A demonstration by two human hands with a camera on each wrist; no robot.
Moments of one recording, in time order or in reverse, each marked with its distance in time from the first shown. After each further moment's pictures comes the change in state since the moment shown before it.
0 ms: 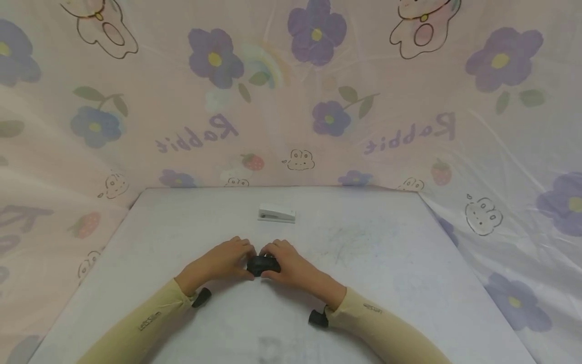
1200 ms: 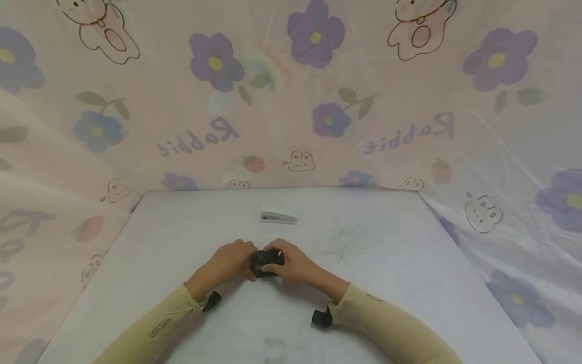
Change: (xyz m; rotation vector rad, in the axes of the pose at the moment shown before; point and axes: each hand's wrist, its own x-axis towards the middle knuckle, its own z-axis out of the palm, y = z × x) left_hand 0.003 0.021 -0.003 0.103 0.018 -0.133; right_hand 0.002 0.005 -0.002 0.269 0.013 0.090
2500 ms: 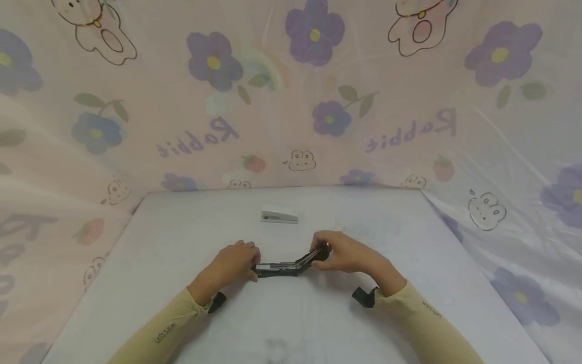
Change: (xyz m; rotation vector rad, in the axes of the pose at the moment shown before) left_hand -0.005 0.008 -0.006 0.015 -0.002 -0.012; right_hand -0.051 0.005 -0.104 -0.174 -0.106 0.018
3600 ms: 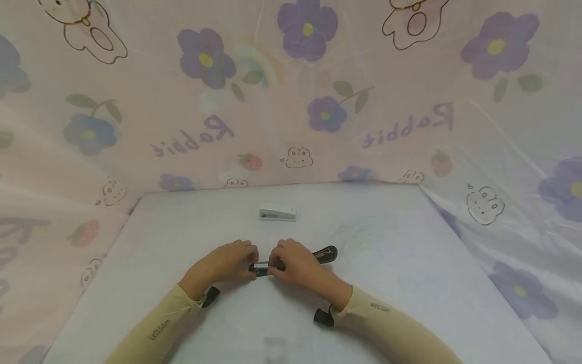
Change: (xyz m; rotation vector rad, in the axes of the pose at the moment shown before) left_hand 0.006 -0.017 0.000 -0.097 -0.113 0.092; right_hand 0.051 -0.039 0.090 -0.288 0.153 -0.034
